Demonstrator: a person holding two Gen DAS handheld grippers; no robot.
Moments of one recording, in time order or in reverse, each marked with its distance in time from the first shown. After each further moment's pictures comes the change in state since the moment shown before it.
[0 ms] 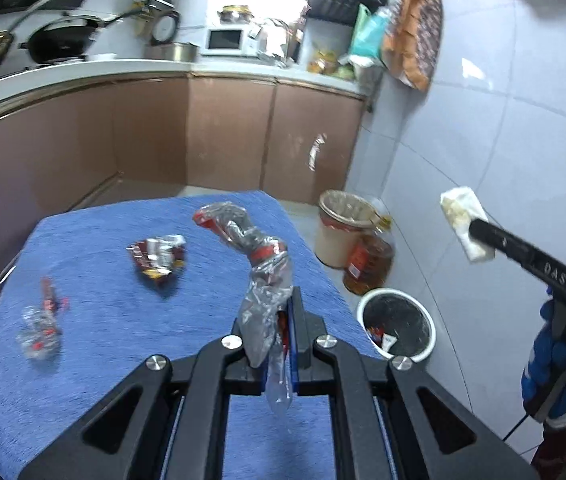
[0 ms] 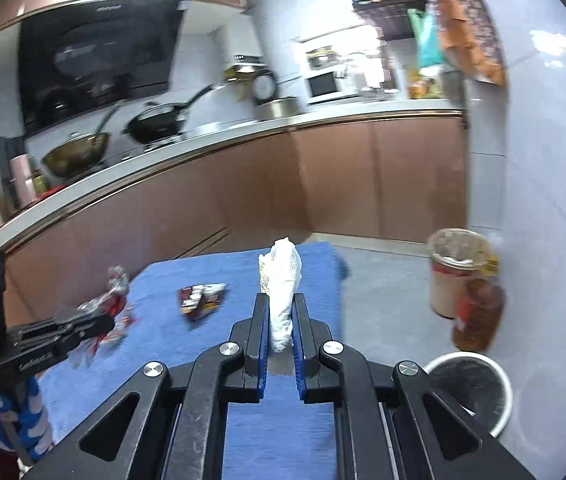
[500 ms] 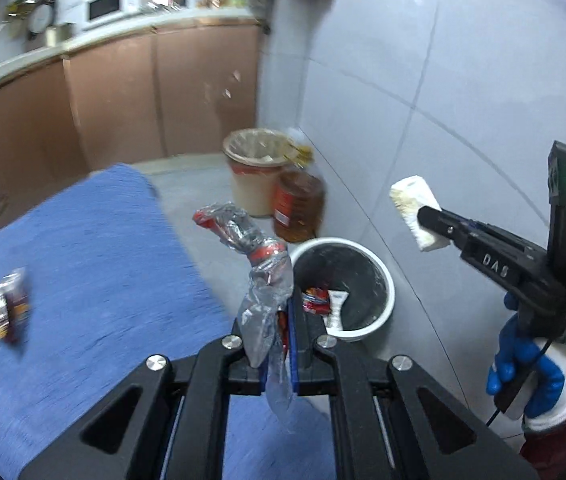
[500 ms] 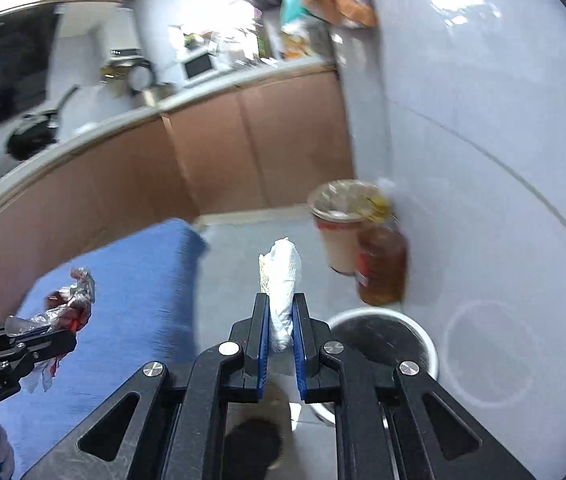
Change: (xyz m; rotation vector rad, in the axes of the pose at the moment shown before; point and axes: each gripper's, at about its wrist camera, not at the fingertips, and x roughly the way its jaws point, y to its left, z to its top) left arm 0.160 -0.141 0.015 0.248 0.244 -0.214; right arm 0.027 -0.142 -0.048 0.197 0.079 -0.348
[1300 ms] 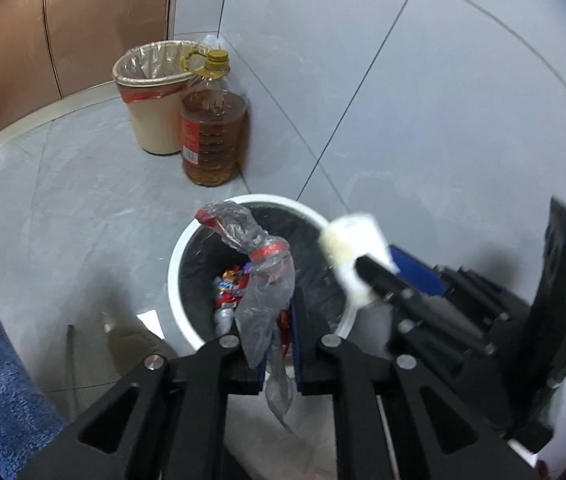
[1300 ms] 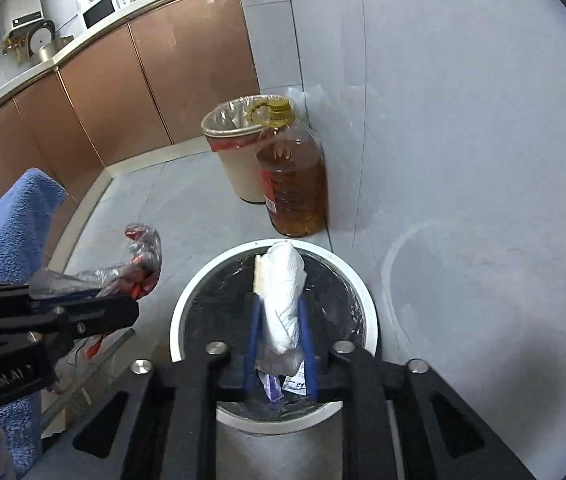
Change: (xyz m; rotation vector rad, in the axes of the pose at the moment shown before) left arm 0.221 -0.065 0.045 0.040 0.290 -0.227; right arm 0.118 -0.104 -0.053 0.115 0.230 -0.232
